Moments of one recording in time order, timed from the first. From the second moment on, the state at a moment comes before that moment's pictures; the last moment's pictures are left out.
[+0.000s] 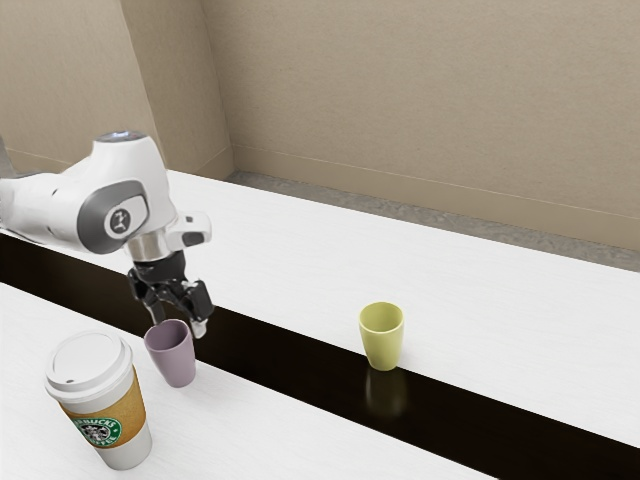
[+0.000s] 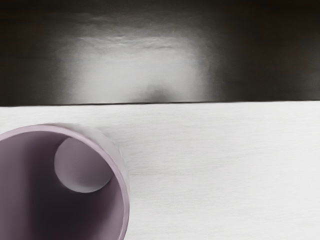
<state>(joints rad) -0.16 -0.14 0.18 -2.37 -0.04 2.16 0.06</state>
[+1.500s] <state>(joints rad) -0.18 -0.06 0.09 -2.10 0.02 2.04 -0.01</state>
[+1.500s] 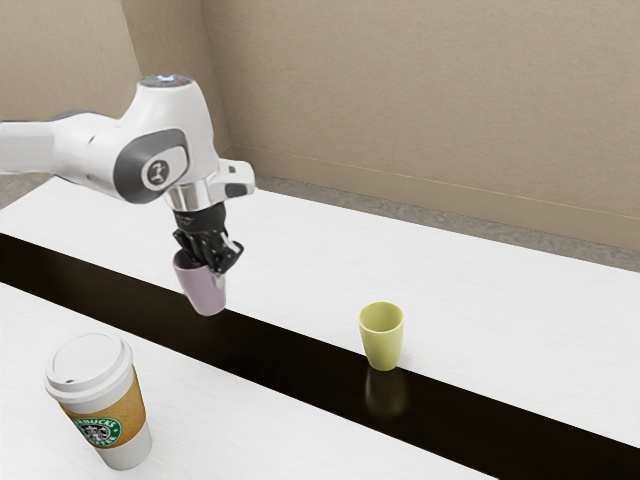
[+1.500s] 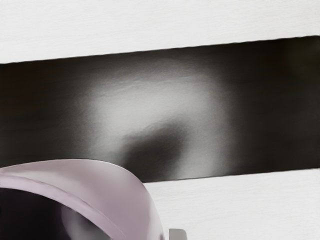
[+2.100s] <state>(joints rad) -0.30 0.38 -0.04 -1.46 0.01 1.88 -0.02</state>
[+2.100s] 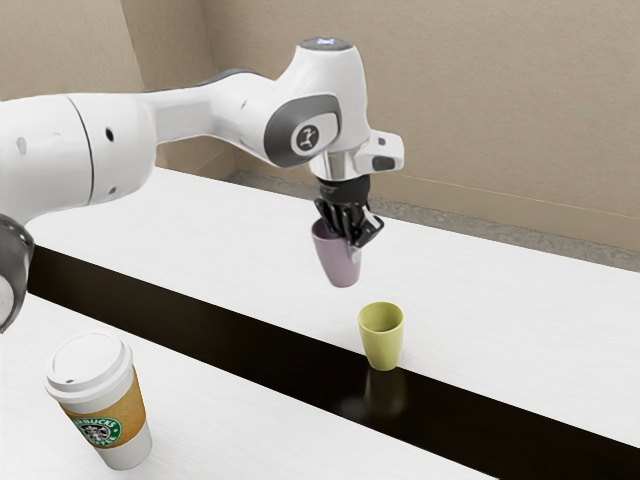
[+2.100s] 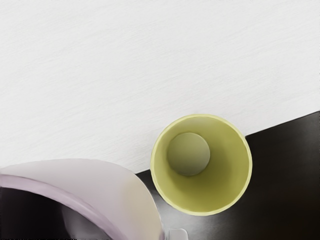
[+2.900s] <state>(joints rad) -0.38 0.57 -0.05 -1.30 0.02 1.82 -0.05</state>
